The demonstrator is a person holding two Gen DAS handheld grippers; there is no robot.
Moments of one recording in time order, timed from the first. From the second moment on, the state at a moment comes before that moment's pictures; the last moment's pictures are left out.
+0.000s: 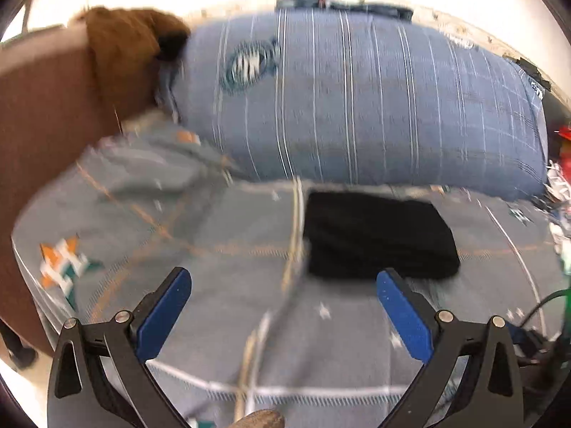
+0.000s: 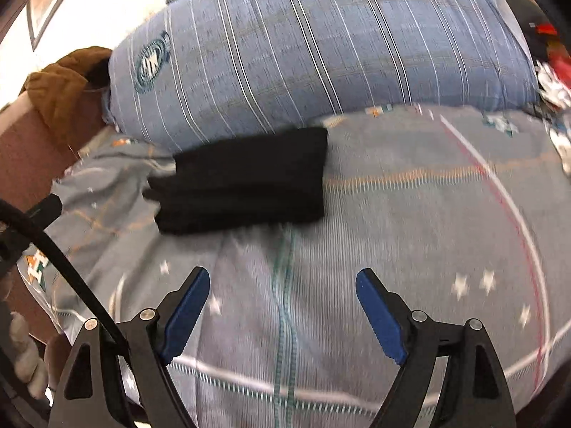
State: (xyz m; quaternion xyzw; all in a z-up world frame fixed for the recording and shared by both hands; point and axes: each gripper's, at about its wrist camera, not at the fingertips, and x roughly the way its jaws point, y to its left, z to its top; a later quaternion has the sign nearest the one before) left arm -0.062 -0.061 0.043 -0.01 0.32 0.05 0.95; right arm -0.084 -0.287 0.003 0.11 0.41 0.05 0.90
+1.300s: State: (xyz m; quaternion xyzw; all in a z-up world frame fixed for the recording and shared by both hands) left arm -0.058 -0.060 -0.018 -0.04 0.43 0.00 0.90; right arm -0.093 -0.240 -0.010 -0.02 0.42 0.03 0.91
